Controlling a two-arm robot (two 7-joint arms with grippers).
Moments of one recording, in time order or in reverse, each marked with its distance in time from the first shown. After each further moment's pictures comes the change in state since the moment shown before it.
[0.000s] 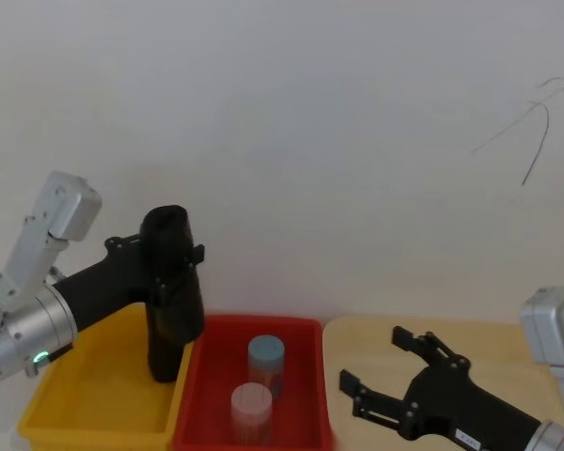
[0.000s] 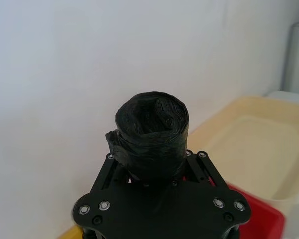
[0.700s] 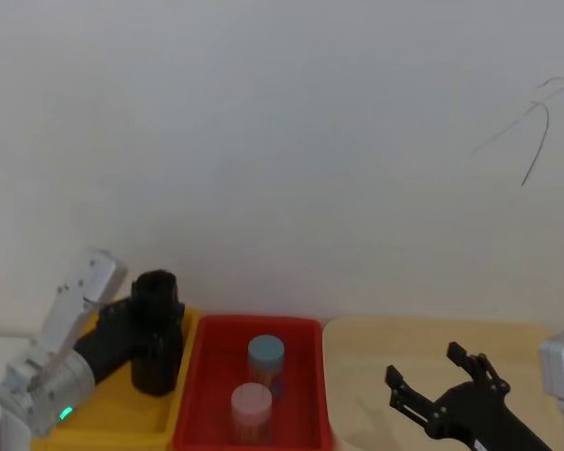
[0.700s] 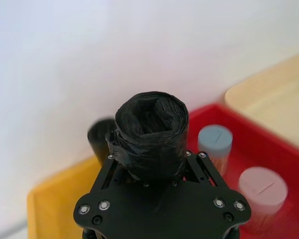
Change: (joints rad) left arm 0.067 -0.080 0.029 0.111 0.142 0.014 0.240; right arm -0.088 -0.117 0.035 0.096 -0.108 -0.137 -0.227
